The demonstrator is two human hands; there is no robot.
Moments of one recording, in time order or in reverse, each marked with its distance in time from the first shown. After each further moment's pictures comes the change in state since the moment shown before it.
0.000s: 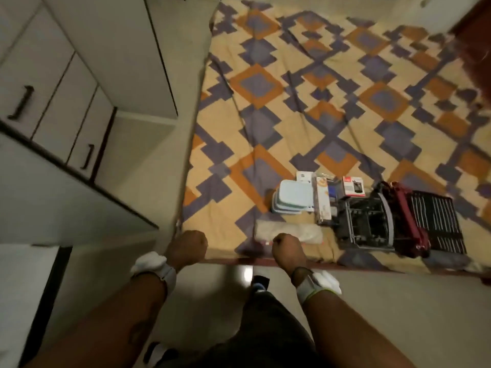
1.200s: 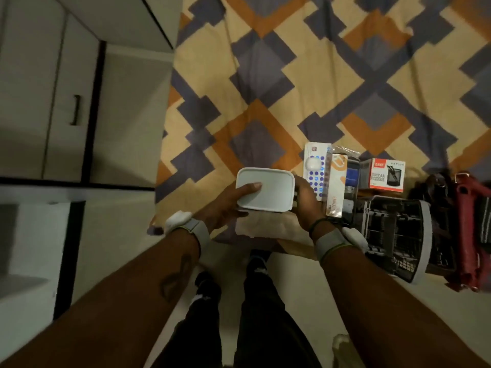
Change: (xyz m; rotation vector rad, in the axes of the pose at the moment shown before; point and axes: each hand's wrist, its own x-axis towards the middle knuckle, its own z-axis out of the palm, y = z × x) left_hand 0.216 0.207 0.050 -1.158 -0.203 -0.279; right_hand 0.246 0.072 -0.076 1.130 -0.329 0.336
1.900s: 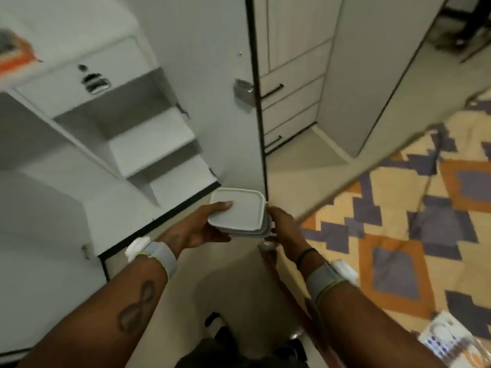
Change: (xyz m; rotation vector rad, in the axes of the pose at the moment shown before) left_hand -0.404 -0.135 -0.268 -0.738 0.577 0.297; right_hand -0.264 0.078 0.375 -0.797 -0.705 -0.202
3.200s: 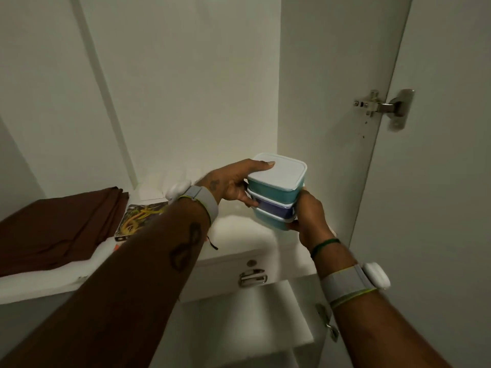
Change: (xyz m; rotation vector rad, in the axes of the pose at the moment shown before) left_hand 0.044 0.632 -0.481 0.005 0.217 0.523; right_hand 0.240 -0.531 0.576 0.050 -0.128 -0.524
